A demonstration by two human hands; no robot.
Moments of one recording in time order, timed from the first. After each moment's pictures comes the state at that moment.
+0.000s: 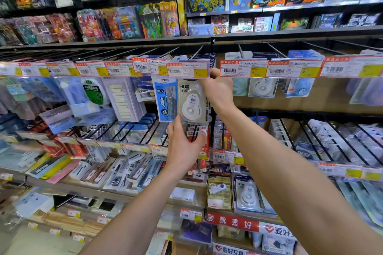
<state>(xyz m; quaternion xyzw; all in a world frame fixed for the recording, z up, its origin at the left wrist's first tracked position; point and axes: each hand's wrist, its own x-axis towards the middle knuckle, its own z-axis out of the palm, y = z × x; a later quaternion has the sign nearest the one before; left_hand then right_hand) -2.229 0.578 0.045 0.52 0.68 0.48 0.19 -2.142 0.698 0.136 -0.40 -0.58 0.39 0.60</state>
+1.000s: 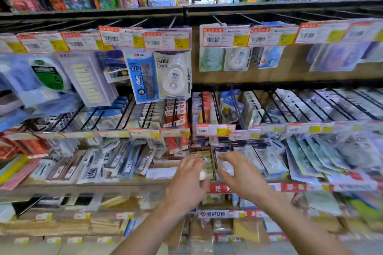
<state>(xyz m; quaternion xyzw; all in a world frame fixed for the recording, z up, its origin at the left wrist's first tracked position) -2.216 0.507 -0.066 0.77 0.60 0.17 0.16 -2.025 0.525 -0.055 -0.59 -0.77 0.18 0.19</state>
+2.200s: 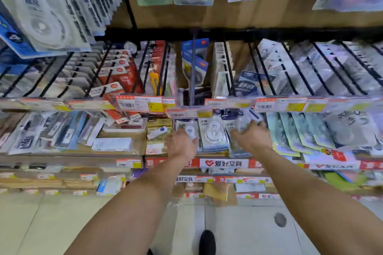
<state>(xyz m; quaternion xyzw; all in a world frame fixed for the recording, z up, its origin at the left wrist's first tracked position) -2.056 0.647 -0.217 0.58 0.78 0.06 0.23 -1.834 0.668 -0.192 -0.81 -0.54 0.24 0.02</state>
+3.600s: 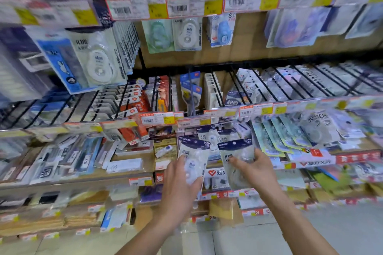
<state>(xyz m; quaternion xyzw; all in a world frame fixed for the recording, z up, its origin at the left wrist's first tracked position) -2.089 0.493 -0.130 0.63 0.68 0.27 0.27 -1.871 0.505 -0.089 -0.70 -0.40 0.42 0.41</state>
